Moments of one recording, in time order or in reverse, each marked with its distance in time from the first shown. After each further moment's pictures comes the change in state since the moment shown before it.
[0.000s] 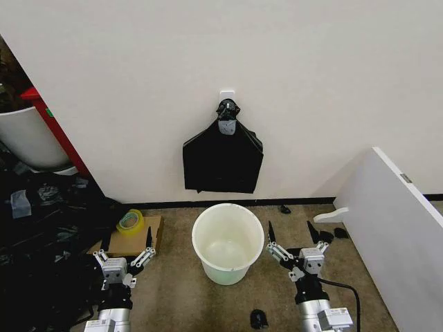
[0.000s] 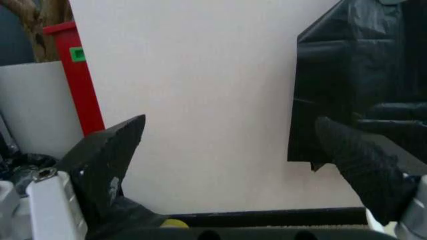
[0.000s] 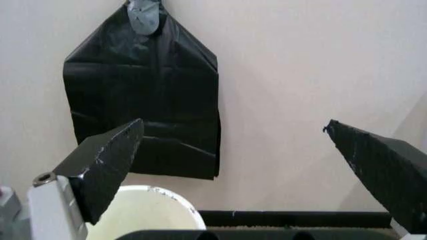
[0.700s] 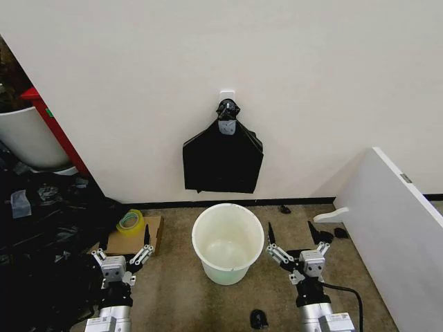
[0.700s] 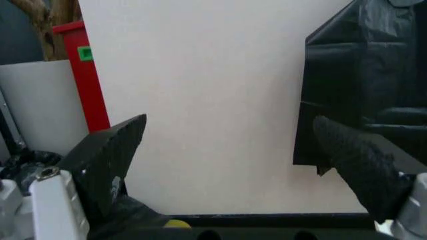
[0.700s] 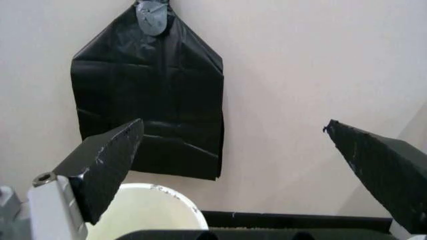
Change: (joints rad) left arm -0.012 0.000 0.009 0.003 0.001 0.005 -0.030; right arm -0.015 0.001 -0.006 0.004 -0.032 0.013 -0.003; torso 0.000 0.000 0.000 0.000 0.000
